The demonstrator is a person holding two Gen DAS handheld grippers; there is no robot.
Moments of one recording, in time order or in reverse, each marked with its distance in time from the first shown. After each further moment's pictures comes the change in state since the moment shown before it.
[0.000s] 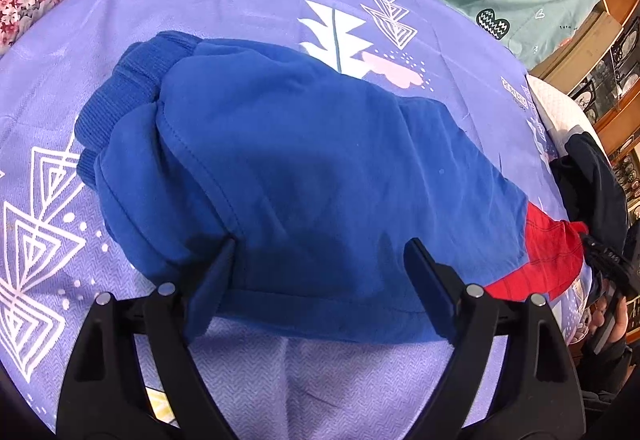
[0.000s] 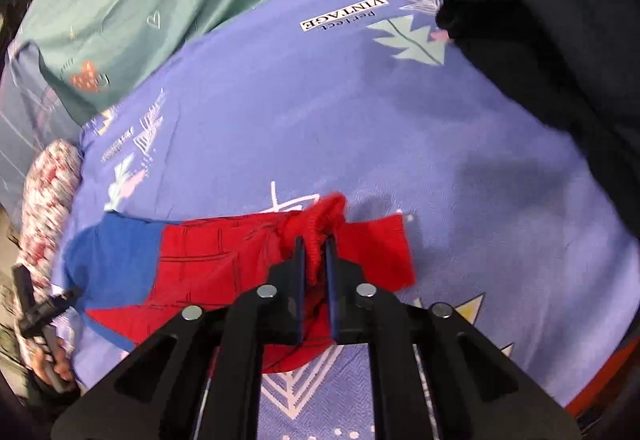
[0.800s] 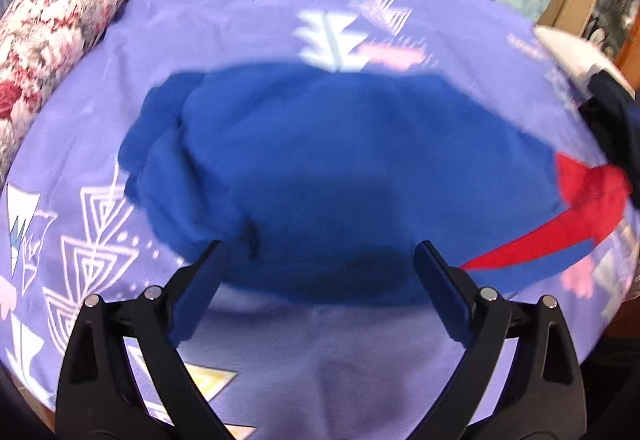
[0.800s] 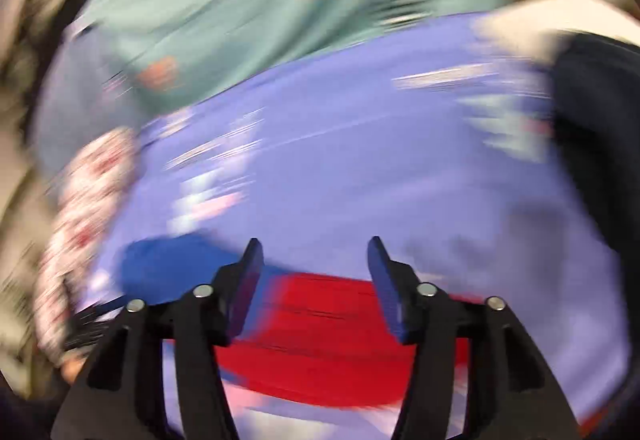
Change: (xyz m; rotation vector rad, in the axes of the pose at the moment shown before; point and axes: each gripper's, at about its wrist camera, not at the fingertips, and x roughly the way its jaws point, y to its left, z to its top) left arm -0.010 -0.020 -0.017 0.190 0.017 0.199; right arm 0.015 0.134 0.058 -0.209 0.078 0.293
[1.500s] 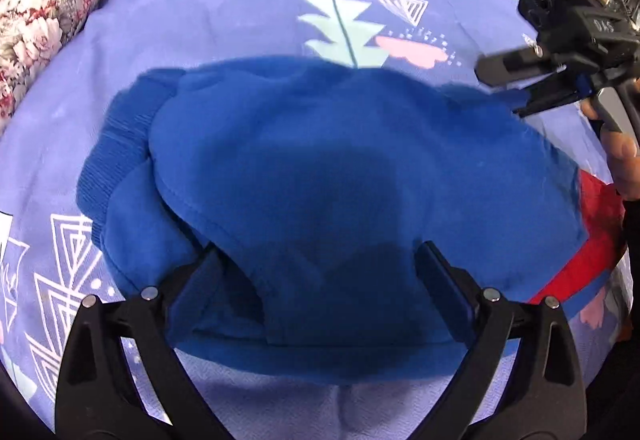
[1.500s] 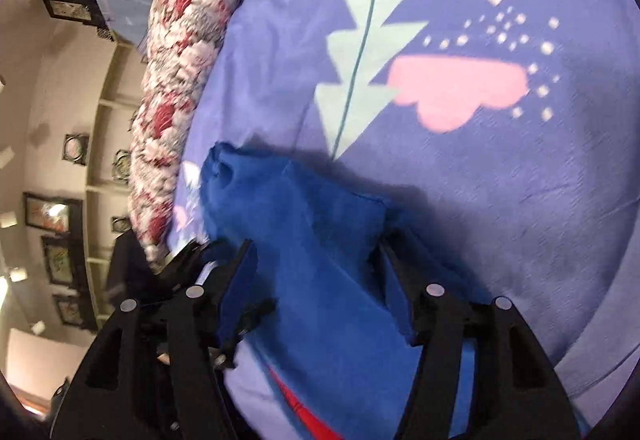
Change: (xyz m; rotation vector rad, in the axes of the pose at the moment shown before) left arm 0.031 0.011 0.033 0.002 0.005 -0.041; right arm 0.272 0.114 0.032 -0.003 0.689 0.424
